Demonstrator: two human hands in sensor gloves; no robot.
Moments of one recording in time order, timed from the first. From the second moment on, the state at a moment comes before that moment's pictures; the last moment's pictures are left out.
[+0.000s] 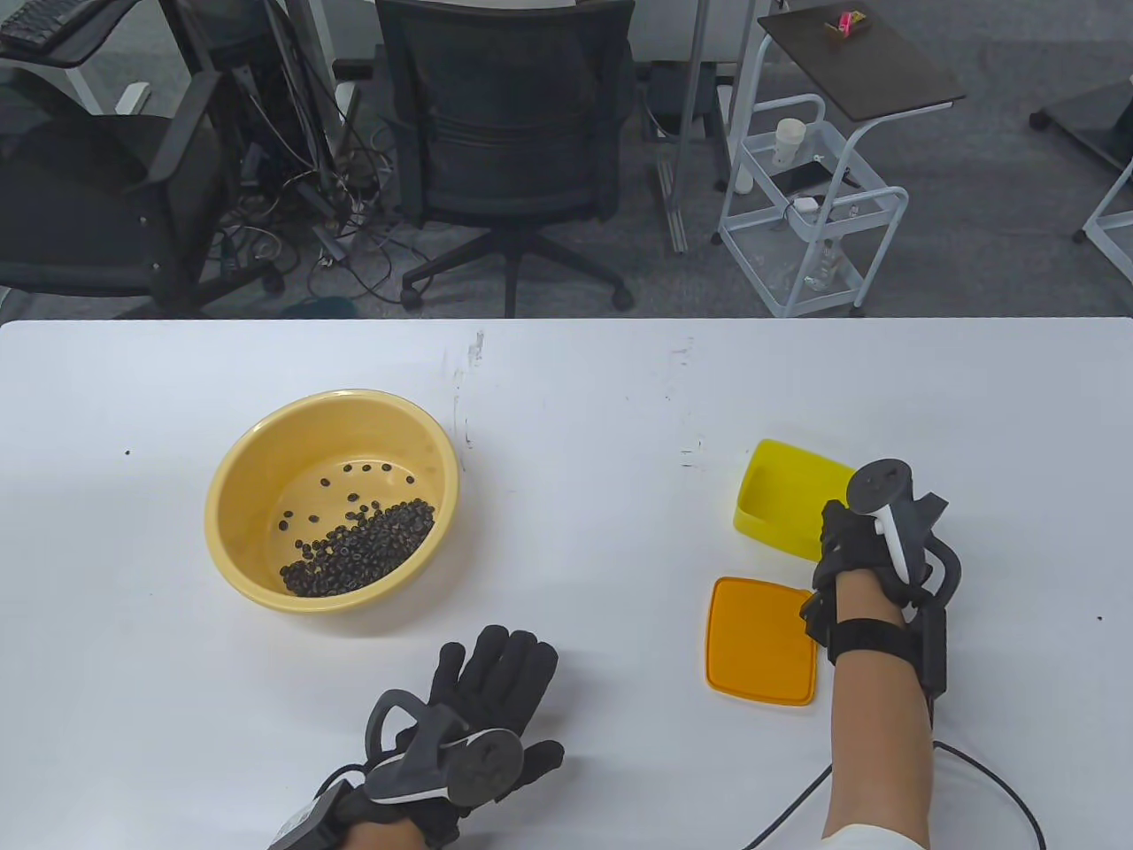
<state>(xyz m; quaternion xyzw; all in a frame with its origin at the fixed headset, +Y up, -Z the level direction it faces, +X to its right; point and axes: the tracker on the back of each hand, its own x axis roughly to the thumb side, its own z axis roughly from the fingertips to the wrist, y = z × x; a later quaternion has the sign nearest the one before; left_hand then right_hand) -0.132 -0.744 -0.179 -0.04 -0.32 0.02 0.95 0.296 -0.741 -0.368 -0.31 0.05 0.93 0.17</state>
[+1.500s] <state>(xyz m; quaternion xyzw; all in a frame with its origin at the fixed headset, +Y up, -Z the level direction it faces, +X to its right) -0.327 -0.718 -0.245 -0.01 0.18 0.44 0.88 0.107 -0.731 -0.170 0.18 -0.03 0.98 0.08</state>
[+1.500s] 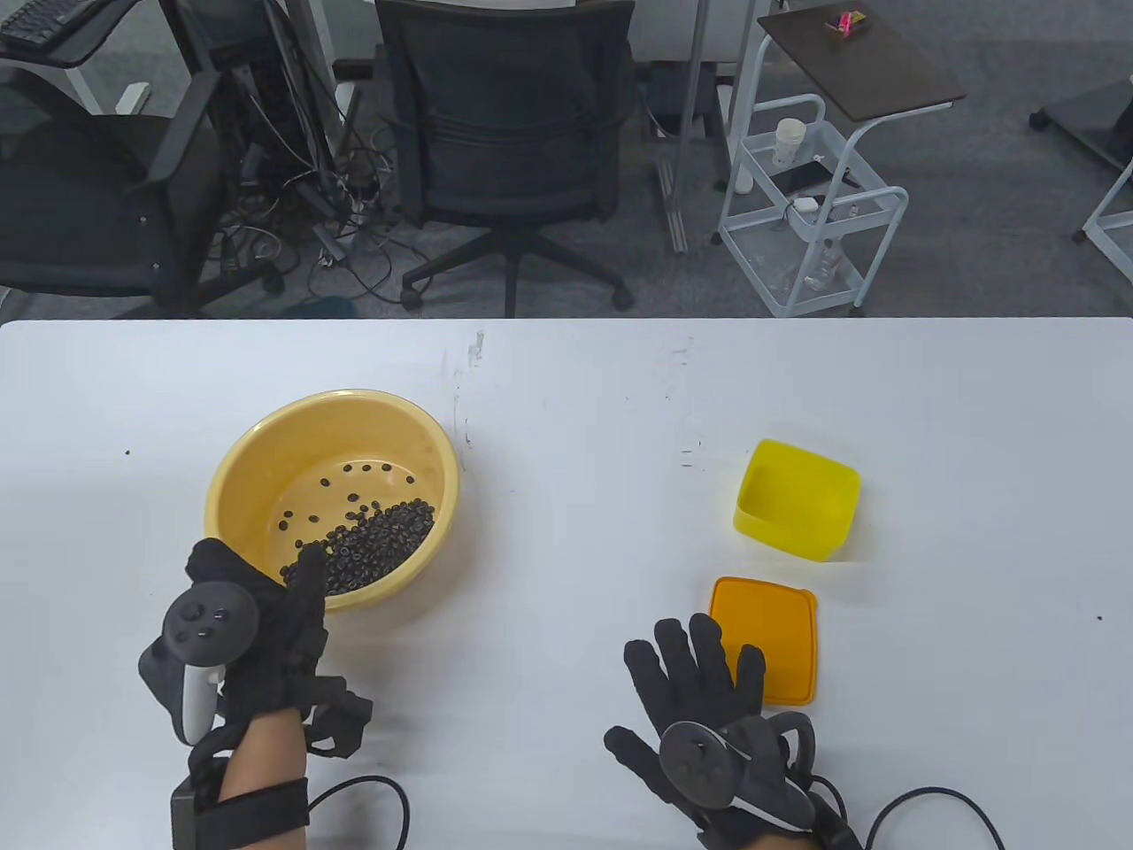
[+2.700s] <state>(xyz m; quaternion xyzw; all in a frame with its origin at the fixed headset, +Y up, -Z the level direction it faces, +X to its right) -0.271 -0.747 -0.234 -0.14 0.02 0.51 0.85 0.126 -0.716 -0.165 0.09 -0.12 0.98 0.14</state>
